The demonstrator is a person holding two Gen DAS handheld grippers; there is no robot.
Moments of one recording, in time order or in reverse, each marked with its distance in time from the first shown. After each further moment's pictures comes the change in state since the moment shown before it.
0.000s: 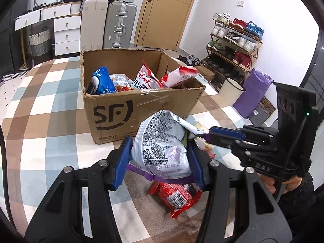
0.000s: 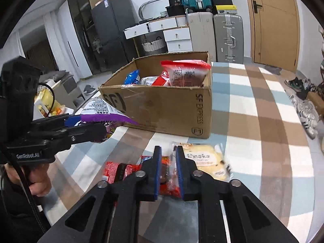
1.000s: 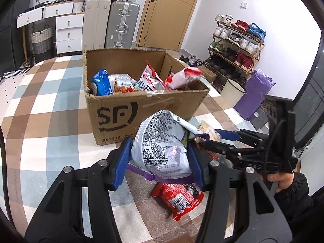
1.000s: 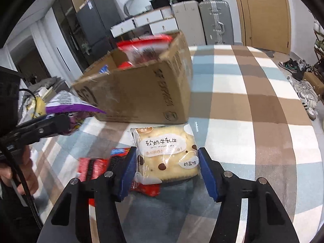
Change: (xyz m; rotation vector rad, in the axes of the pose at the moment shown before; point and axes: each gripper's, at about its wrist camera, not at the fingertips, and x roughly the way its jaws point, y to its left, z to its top) left arm 0.013 0.000 0.006 -0.017 -0.010 0.006; right arm 0.020 -0.040 -0.015 0.093 0.039 -0.017
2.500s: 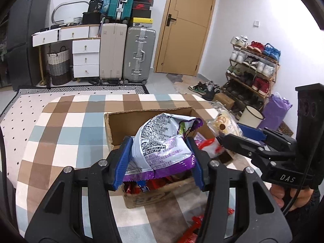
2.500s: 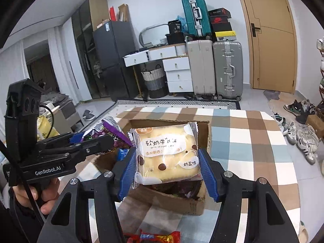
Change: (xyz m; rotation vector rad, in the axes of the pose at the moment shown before) left arm -0.007 0.015 0.109 -0.010 -0.168 0.150; right arm -0.025 0.056 0.125 -0.108 -0.228 -0.005
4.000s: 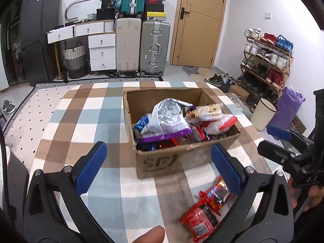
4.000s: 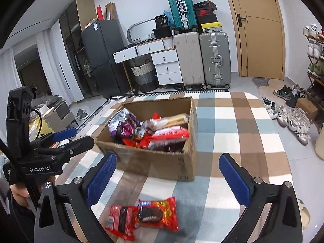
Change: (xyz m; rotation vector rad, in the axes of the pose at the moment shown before) left arm -0.032 -0.005 -0.047 -0.002 0.045 0.128; right arm -0.047 -0.013 -0.046 0.072 0.045 -0.049
